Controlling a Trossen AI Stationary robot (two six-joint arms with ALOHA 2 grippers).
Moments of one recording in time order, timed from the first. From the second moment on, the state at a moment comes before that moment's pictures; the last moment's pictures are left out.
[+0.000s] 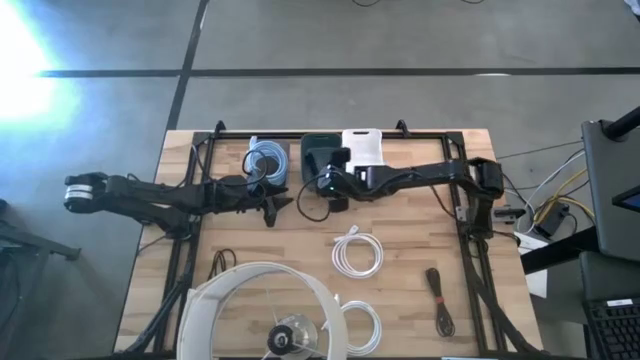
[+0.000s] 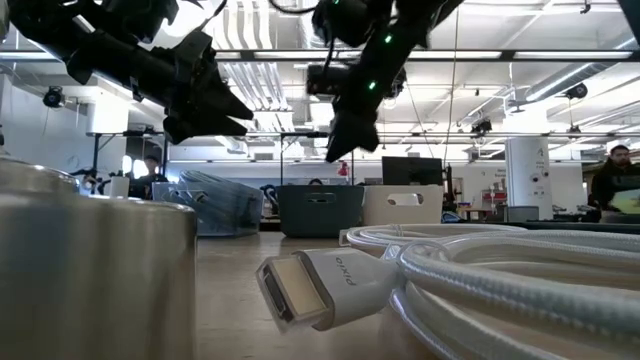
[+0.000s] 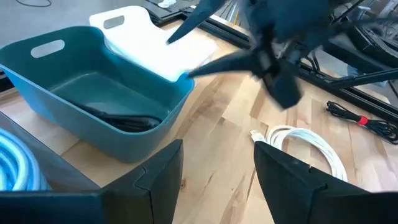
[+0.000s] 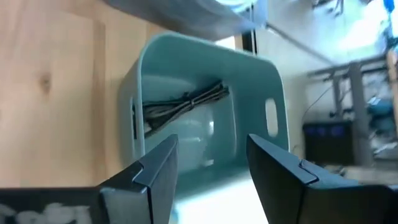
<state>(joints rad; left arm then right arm) 0.11 1.02 0.44 0.26 -0.19 -0.39 -0.11 1.87 1.39 -0.42 0.55 -0.40</state>
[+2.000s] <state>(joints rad) -0.55 1.42 0.98 -1.14 0.27 -1.63 0.11 1.04 0.72 -0.35 -0.09 -0.01</state>
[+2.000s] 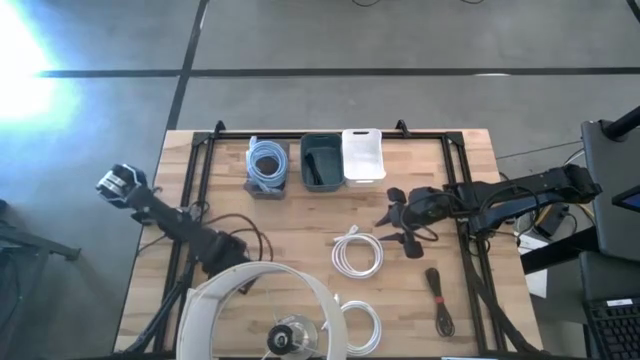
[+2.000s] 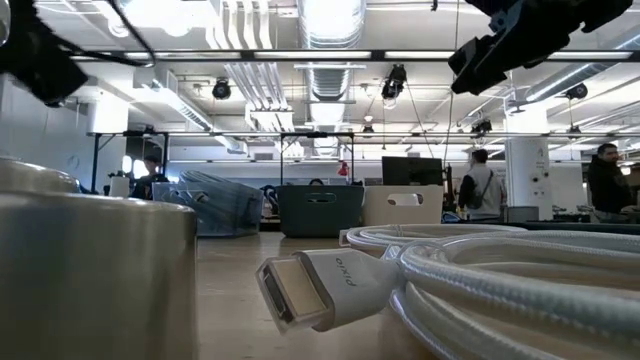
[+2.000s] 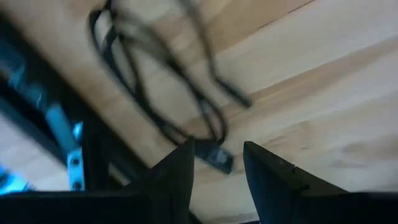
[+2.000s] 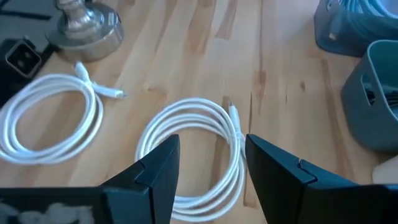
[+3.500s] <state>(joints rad) -0.63 1.50 0.72 -0.99 0.13 -1.58 0.11 1.04 0.72 -0.36 -0.08 -0.07</state>
